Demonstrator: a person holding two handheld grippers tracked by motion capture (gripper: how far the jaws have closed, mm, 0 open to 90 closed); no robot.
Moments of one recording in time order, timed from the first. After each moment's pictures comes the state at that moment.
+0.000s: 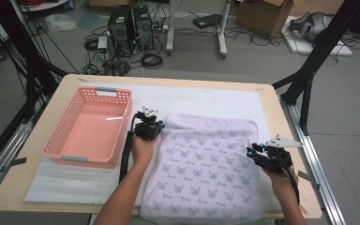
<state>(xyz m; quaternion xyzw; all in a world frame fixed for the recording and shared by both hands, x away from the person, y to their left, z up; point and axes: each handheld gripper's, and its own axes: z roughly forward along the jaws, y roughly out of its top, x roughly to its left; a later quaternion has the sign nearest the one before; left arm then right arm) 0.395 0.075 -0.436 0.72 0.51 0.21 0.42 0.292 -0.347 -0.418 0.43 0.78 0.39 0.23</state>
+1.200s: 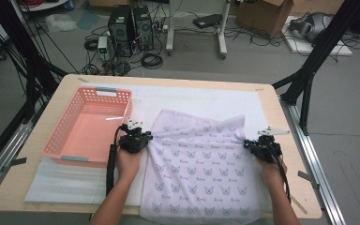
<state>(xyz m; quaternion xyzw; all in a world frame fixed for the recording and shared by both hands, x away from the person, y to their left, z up) 0.353 0.105 -0.449 0.72 0.52 0.20 0.42 0.347 -0.345 -0.448 0.49 0.77 0.36 0.20</state>
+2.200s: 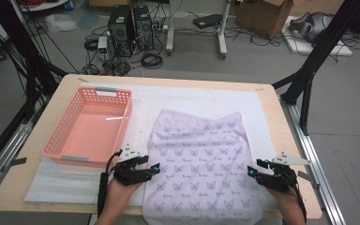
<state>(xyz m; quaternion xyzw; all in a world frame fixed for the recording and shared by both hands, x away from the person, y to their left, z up) 0.257 0.114 -0.451 0.76 0.43 0.11 0.47 0.246 -0.362 -0.442 0.45 0.77 0.41 0.18</state>
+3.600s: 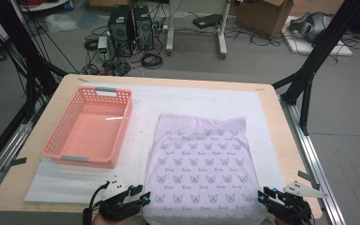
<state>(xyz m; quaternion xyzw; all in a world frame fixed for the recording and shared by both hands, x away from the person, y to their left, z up) 0.179 0.129 -0.457 0.76 0.43 0.10 0.48 0.167 -0.360 -0.438 0.50 0.76 0.38 0.17</state>
